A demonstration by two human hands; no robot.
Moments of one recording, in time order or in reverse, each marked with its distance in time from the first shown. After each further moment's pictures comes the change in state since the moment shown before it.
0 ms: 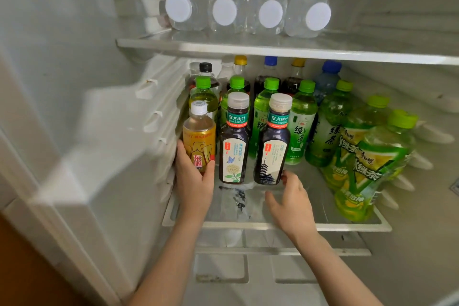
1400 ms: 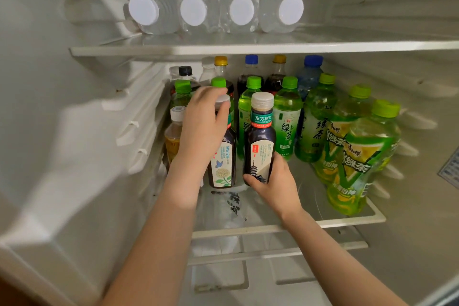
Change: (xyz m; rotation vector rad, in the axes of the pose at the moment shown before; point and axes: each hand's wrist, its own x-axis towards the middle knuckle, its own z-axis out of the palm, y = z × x) left_hand 0.074 0.108 0.008 0.173 -0.157 0.555; right_hand 0.042 0.001 0.013 0.140 0.082 -0.038
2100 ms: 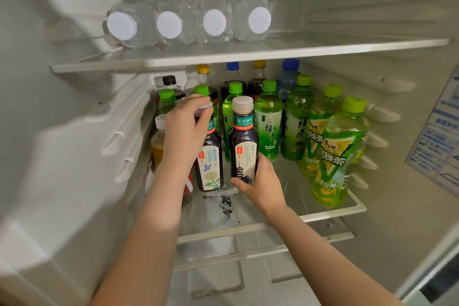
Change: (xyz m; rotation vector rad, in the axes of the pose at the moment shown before) left_hand -0.009 -0.004 -0.001 -0.080 -0.001 -0.009; right_hand -0.007 -0.003 0.004 -0.025 -0.064 0.065
